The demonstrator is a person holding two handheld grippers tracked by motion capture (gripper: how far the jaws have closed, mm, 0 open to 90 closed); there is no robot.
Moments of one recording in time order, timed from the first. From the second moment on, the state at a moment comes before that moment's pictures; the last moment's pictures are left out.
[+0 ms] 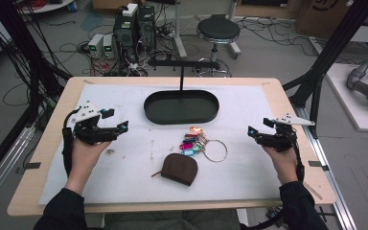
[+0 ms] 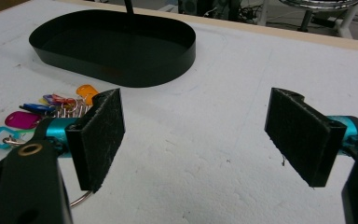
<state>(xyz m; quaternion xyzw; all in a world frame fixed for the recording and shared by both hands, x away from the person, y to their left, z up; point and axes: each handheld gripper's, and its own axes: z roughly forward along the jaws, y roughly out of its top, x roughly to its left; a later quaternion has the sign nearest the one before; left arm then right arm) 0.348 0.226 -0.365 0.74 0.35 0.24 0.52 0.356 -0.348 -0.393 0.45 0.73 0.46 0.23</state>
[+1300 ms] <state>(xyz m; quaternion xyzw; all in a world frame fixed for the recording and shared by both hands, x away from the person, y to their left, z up) 0.348 0.215 -0.374 0.76 0.33 0.22 0.51 0.362 -0.309 -0.420 0.41 0.78 0.45 0.14</state>
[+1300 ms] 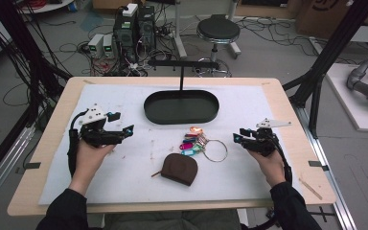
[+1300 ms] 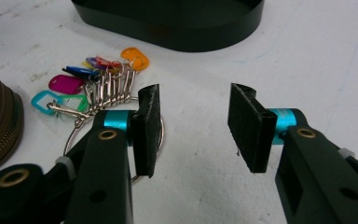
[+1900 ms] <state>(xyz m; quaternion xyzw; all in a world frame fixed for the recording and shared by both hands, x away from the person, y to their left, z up) 0.350 0.214 -0.381 0.77 0.34 0.21 0.50 0.366 -0.279 -0.439 0.41 0.82 0.38 0.12</state>
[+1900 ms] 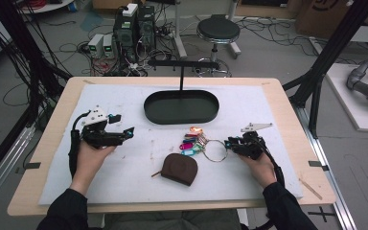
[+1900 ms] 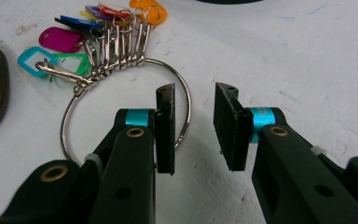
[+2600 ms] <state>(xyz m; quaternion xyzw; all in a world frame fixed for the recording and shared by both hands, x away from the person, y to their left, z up) 0.351 0.213 -0.382 0.77 0.34 0.21 0.50 0.361 -0.263 -0.444 0.38 0.85 0.33 0.17</state>
